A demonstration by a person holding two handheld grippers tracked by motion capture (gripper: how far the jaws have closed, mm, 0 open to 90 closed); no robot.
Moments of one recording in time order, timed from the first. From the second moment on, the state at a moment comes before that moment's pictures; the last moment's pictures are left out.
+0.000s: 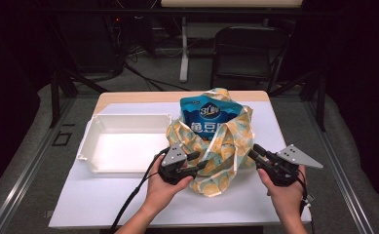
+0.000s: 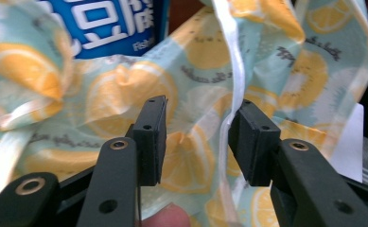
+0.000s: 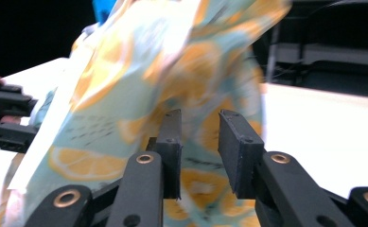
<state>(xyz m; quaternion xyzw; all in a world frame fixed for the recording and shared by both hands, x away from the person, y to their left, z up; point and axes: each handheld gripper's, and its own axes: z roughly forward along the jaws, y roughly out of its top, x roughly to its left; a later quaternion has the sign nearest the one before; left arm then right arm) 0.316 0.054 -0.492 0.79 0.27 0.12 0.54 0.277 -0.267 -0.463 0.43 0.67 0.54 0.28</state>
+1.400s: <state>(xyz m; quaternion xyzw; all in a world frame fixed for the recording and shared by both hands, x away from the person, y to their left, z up) 0.324 0.040 -0.529 0.82 0.30 0.13 0.46 0.330 -0.267 -0.506 0.54 0.67 0.46 0.23</state>
